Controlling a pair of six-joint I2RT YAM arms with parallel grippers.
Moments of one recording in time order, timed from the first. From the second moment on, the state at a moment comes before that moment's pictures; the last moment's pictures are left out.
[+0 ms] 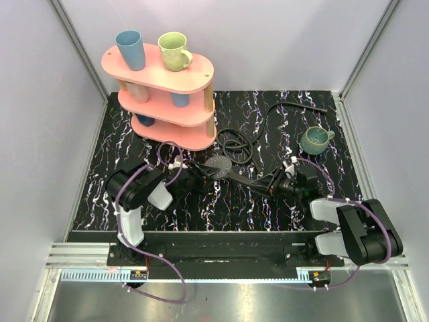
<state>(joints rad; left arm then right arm) -0.60 1.87 0.39 1.12 0.10 -1.48 0.22 1.31 0.23 0.67 -0.78 1.30</state>
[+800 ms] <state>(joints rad) -0.57 1.74 0.32 1.24 0.18 -1.39 0.23 0.95 0.34 0.21 -0.75 1.06</state>
